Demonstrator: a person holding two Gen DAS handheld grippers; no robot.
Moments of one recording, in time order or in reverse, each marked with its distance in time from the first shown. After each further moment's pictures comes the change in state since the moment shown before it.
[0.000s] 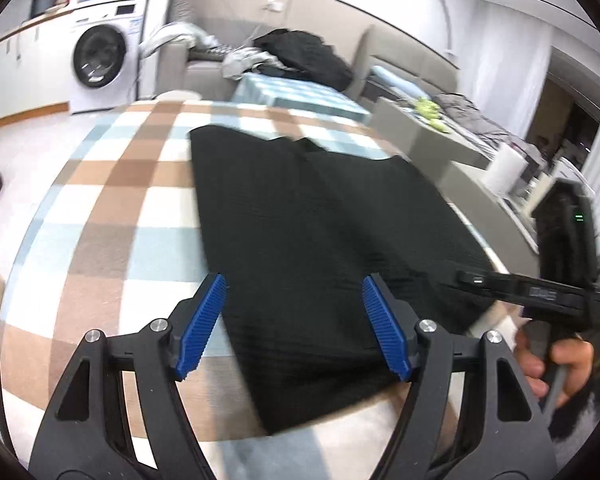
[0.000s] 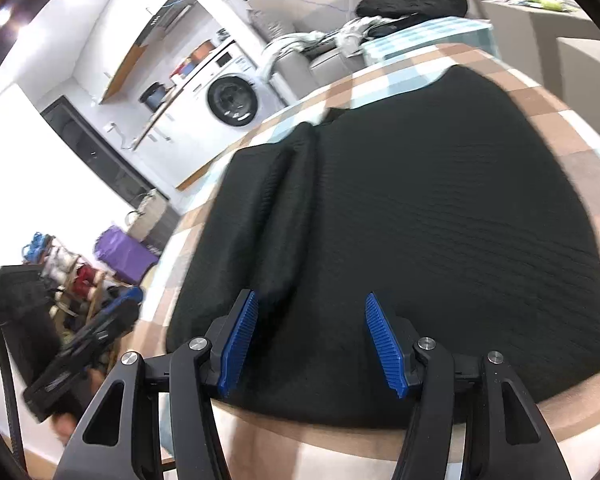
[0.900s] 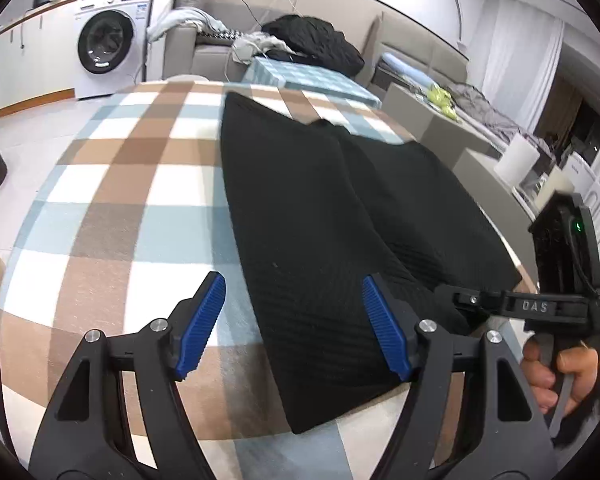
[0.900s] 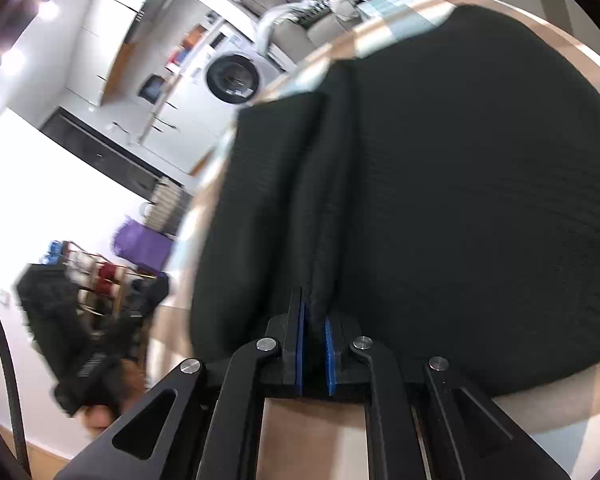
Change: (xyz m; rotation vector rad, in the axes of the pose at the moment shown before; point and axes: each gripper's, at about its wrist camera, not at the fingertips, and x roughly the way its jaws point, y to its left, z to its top) left arm 0.025 0.007 -0.004 0.012 0.065 0.014; right arm 0.032 -0.001 -0.018 0.110 0.119 0.037
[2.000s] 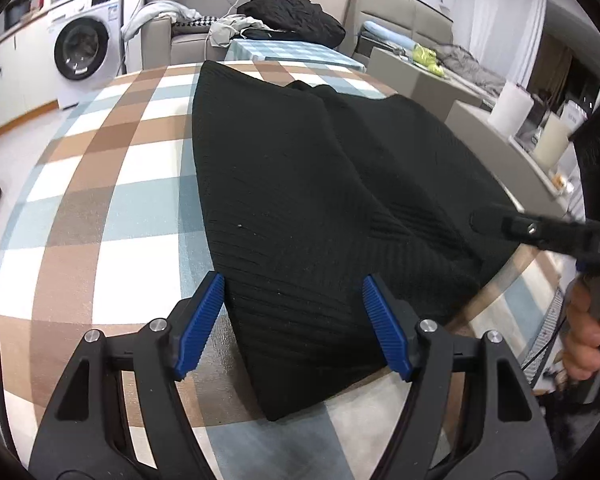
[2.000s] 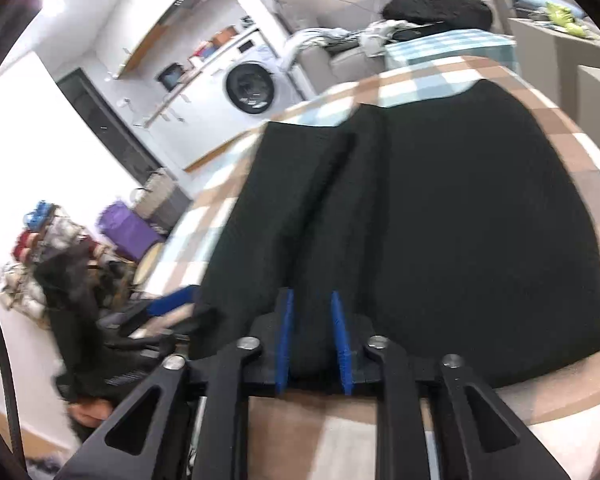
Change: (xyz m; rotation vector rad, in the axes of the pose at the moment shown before) left arm 0.020 -0.021 -0.019 0.116 0.078 0.016; right arm -0.034 0.037 -0.002 -0.203 -0.103 -0.038
